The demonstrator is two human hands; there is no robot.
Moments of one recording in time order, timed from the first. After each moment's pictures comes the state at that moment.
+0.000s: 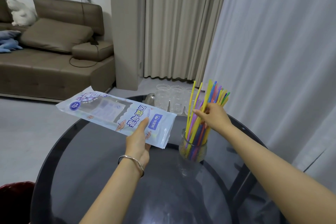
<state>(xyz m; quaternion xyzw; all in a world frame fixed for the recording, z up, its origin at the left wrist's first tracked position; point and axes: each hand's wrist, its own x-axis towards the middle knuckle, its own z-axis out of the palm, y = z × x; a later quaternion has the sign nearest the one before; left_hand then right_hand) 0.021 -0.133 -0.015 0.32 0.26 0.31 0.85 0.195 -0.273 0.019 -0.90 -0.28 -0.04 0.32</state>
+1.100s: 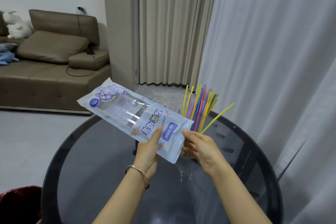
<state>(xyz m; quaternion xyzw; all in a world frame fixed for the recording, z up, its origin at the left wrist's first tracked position) -0.003 -0.175 -0.016 0.44 0.18 0.27 0.84 0.058 -0.300 0.006 -0.61 -0.10 0.25 0.74</state>
